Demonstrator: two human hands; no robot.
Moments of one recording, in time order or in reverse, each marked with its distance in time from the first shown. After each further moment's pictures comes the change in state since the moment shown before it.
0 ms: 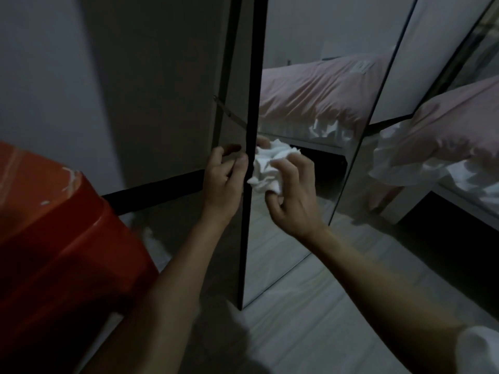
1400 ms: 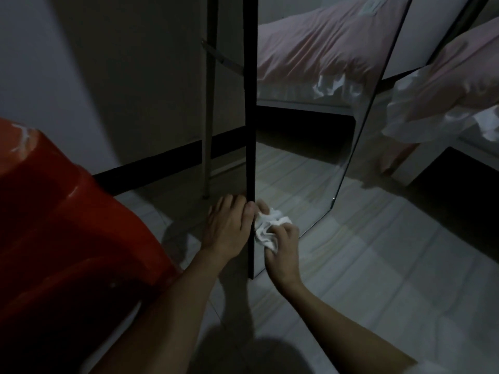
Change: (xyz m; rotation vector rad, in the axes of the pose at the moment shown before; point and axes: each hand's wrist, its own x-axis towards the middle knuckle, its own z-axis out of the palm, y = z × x) left_hand -0.085 -0.091 -0.014 0.833 -0.313 -0.102; right_hand -0.180 -0.028 0.083 0.175 -0.148 0.810
